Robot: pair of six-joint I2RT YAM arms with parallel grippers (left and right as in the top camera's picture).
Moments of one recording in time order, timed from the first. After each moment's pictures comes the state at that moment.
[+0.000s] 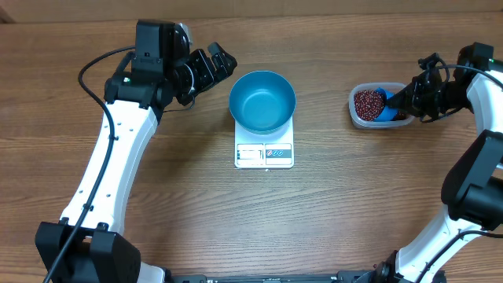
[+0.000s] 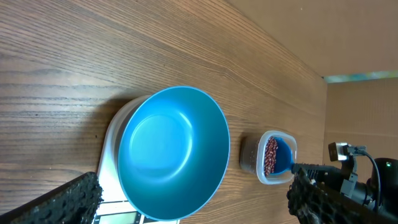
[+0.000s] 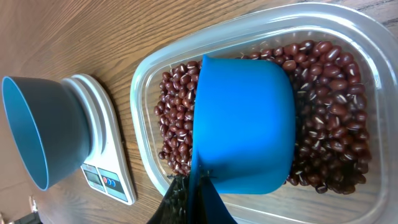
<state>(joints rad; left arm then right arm) -0.17 1.65 1.52 -0.69 0.41 -0.70 -0.37 2.06 1.66 -1.11 -0.66 -0.12</state>
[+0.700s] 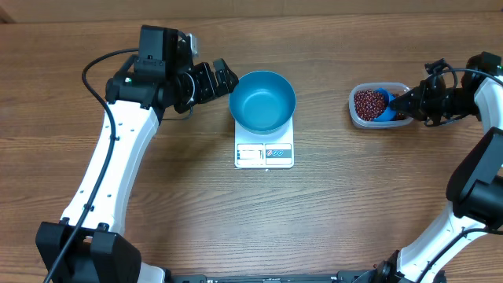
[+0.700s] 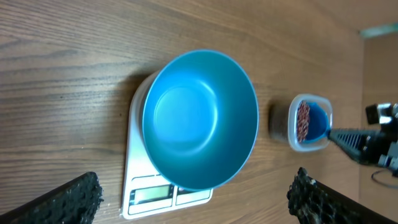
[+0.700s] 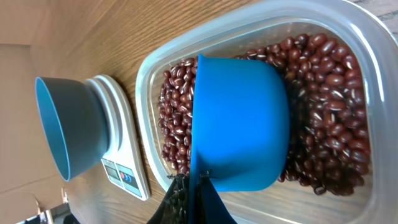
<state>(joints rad) -0.18 1.65 1.52 -0.82 0.41 -0.51 -0.43 2.08 1.63 -1.10 -0.77 -0.17</state>
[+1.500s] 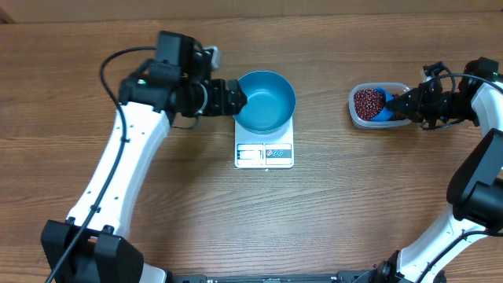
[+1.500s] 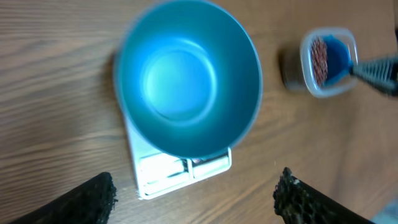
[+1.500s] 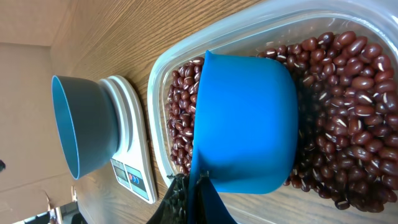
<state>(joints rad) -0.26 1.65 1.51 -0.91 0.41 -0.28 -0.43 2.07 1.56 -1.03 -0.84 -0.17</state>
